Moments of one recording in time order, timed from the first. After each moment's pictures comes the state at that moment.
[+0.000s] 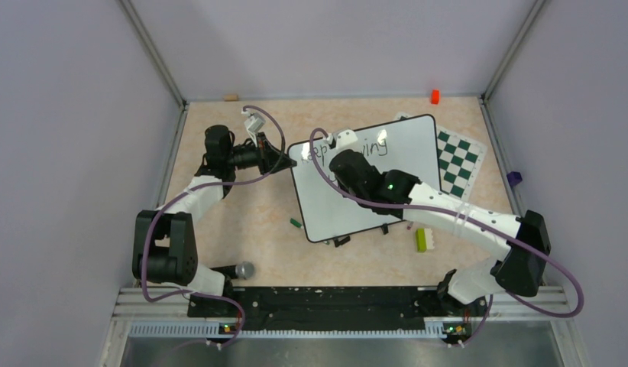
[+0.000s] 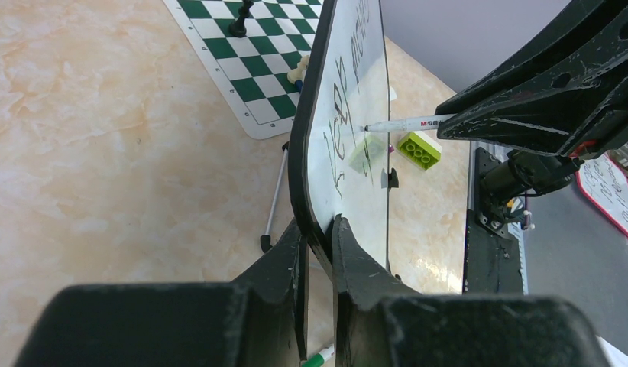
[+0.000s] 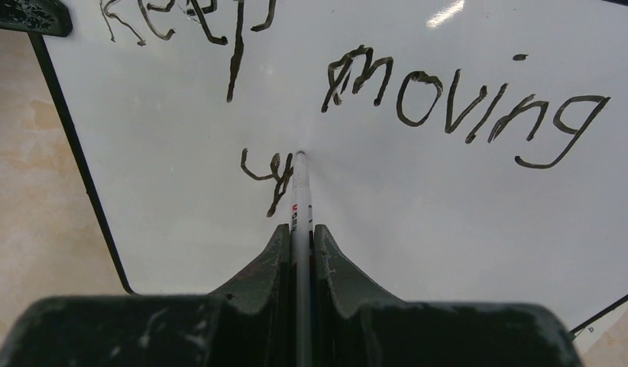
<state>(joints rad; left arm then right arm) -0.10 1.49 0.86 0.35 1.17 -0.24 1.00 1.42 1.26 -0.55 0.57 0.27</state>
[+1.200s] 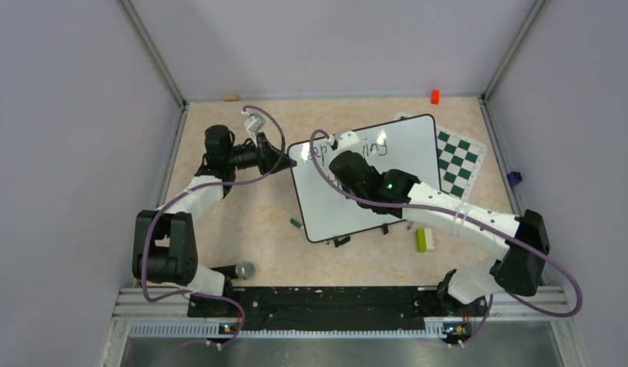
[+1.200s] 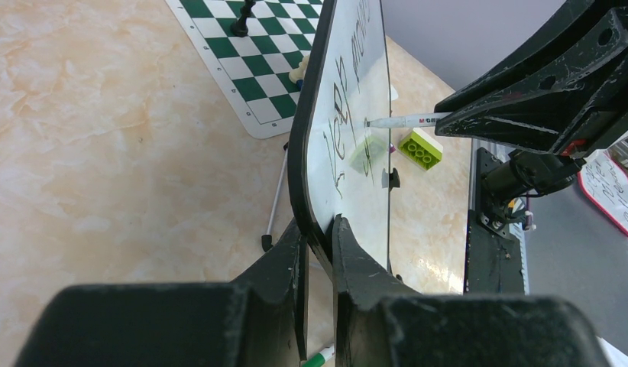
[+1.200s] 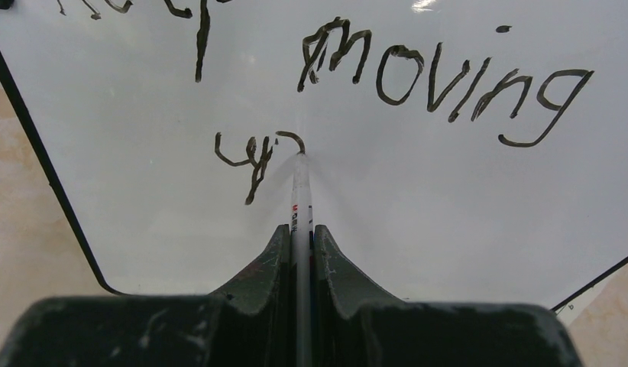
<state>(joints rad) -0.10 1.49 0.86 0.35 1.16 -0.23 0.99 1.43 1.27 -0.60 0.60 0.28</state>
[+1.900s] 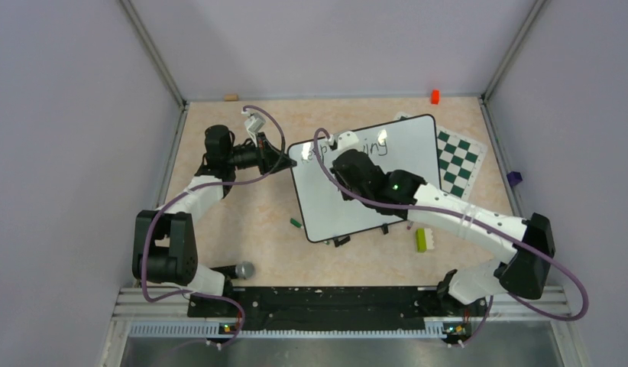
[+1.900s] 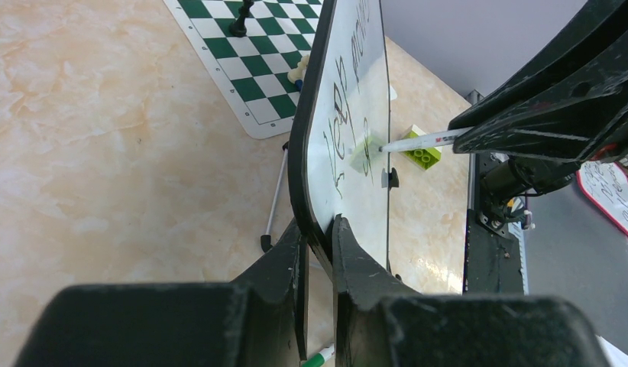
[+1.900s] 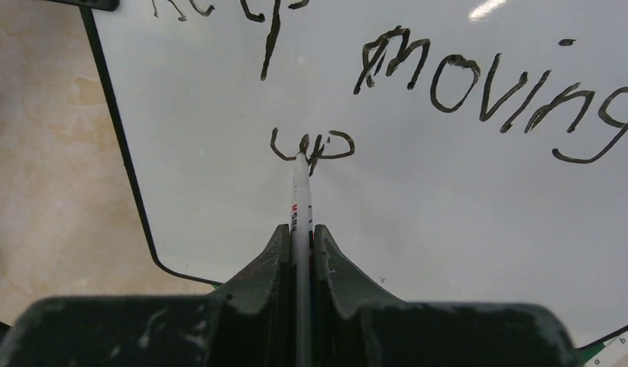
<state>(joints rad) -0.10 1.49 0.86 0.35 1.17 -0.23 0.99 1.41 1.26 -0.57 0.47 0.28</state>
